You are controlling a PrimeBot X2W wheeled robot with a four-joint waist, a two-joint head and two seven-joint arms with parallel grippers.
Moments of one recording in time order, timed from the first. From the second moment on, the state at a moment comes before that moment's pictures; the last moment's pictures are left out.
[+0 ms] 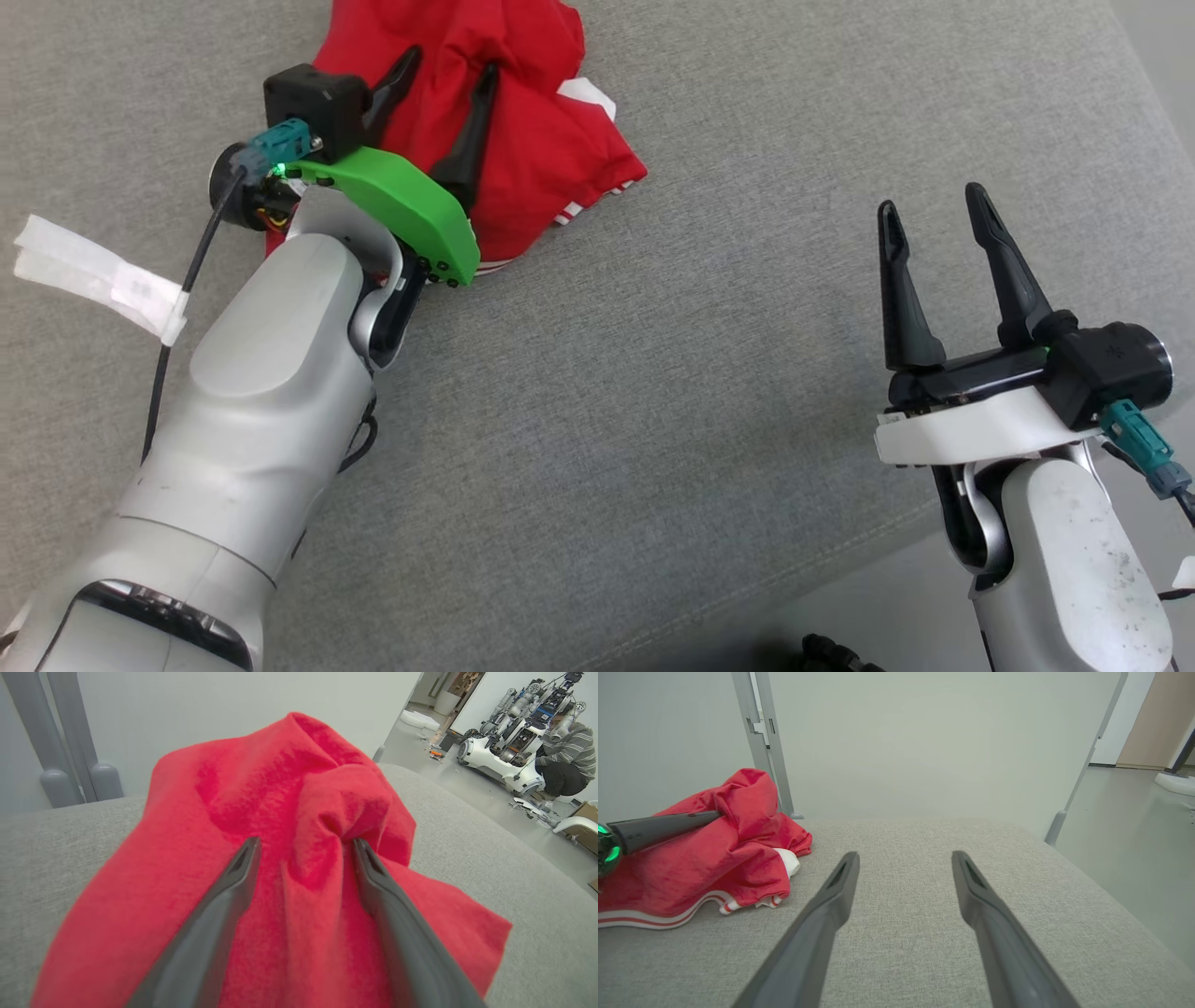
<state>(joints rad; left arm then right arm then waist) -1.01 0.14 -0.70 0.85 -0.74 -0.11 -0.23 -0.27 -0.05 0.05 0.02 0.09 0.13 -0.26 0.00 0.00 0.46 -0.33</state>
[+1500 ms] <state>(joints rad) 0.13 0.05 0.01 -0.01 -0.18 -0.04 -0.26 -0.01 -0.05 0.13 0.11 0.06 0.13 -0.26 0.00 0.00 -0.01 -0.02</state>
